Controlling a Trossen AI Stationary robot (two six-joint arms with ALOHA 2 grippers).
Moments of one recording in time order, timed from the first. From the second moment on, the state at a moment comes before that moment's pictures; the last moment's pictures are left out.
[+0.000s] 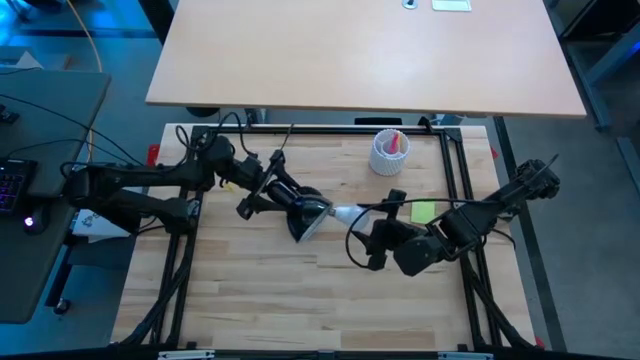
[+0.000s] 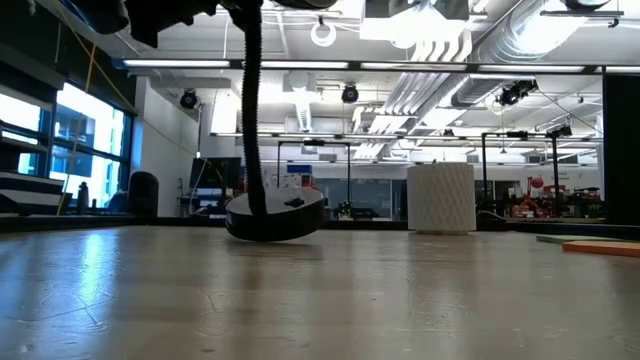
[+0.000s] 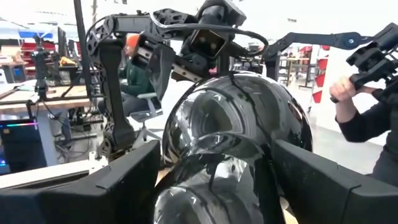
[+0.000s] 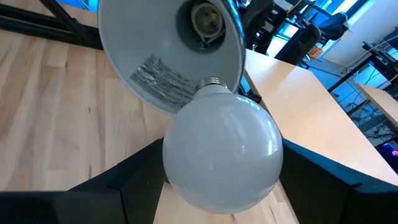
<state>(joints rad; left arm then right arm) 0.26 1.13 0.67 0.58 0.72 -0.06 0.54 1.46 1.41 -0.65 0.91 0.11</state>
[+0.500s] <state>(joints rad) 0.34 1.17 0.67 0.57 0.71 0.03 0.54 1.46 1.41 -0.68 0.91 0.14</state>
